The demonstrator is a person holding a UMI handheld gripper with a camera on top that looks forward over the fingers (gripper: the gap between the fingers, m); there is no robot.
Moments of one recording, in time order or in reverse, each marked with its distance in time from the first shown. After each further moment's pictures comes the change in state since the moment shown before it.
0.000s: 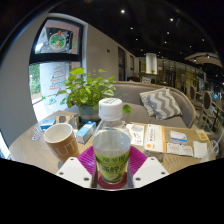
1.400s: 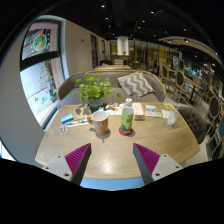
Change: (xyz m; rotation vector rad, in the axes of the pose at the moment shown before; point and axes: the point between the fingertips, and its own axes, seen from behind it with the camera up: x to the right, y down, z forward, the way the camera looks) arm -0.158 -0.022 -0.298 -0.223 0.280 0.185
